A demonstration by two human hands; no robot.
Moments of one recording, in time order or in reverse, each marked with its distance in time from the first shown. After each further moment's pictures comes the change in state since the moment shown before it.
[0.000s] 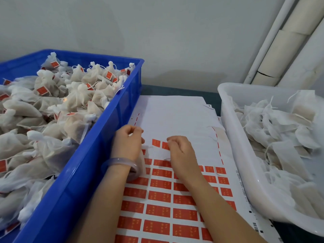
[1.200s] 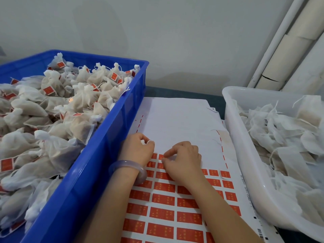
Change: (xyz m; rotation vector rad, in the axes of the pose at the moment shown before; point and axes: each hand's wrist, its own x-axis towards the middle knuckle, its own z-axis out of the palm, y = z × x) left_hand 0.006 -0.014 0.005 0.355 -0.125 0.011; right_hand 0.001 -0.002 0.003 -0.514 -0.041 0.022
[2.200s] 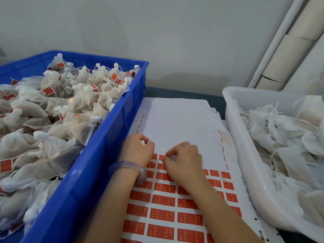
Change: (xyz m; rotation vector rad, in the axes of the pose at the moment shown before) left_hand 0.001 0.000 0.001 0.018 -0.005 -0.004; right_hand -0.001 0.000 -0.002 -0.040 0.032 -0.038
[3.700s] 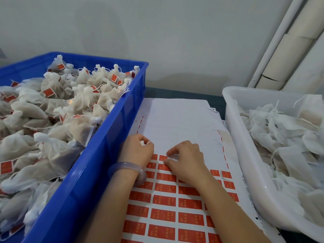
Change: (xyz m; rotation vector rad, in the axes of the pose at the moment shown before) left_hand -0.002 0.003 -0.003 -0.046 -0.022 -0.037; right_hand 0.005 0.003 -0.011 -0.027 -0.150 0.010
